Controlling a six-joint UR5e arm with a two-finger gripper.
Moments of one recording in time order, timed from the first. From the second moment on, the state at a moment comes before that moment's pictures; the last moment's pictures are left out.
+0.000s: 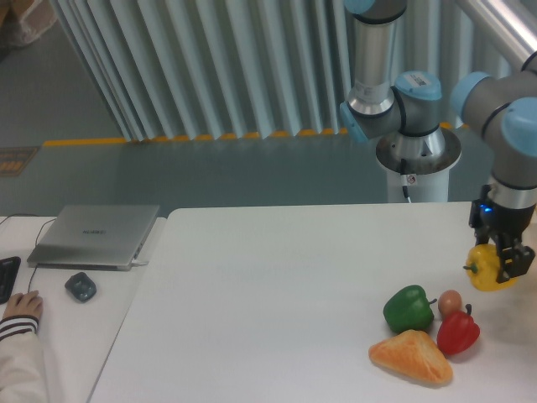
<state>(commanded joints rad) 2.49 -1.84 -1.59 -1.30 1.56 1.56</state>
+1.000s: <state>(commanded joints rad) 2.27 -1.83 -1.66 -1.35 1.70 1.58</state>
